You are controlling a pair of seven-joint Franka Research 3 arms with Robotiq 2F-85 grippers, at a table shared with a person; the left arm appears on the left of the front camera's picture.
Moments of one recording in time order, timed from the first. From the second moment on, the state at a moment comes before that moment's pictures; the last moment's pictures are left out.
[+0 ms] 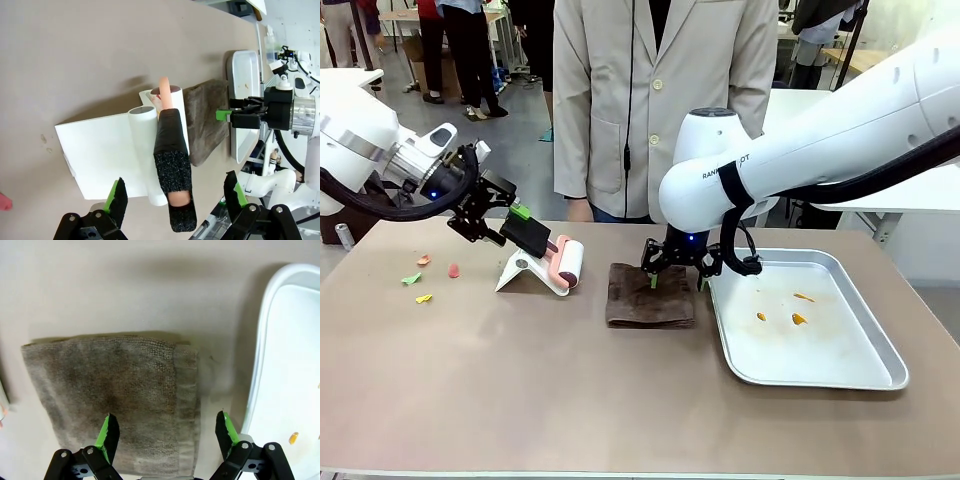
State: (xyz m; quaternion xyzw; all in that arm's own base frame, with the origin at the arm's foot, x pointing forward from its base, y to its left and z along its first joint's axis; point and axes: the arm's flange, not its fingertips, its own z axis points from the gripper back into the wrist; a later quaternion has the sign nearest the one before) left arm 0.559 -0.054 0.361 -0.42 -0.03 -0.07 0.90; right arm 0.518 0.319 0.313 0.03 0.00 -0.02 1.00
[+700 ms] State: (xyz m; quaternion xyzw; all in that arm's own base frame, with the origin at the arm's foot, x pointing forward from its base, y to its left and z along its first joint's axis) left arm 0.559 -0.057 0.358 -0.43 -0.03 -0.07 0.90; right arm 0.517 0.318 0.303 0.02 0.01 -0.02 1.00
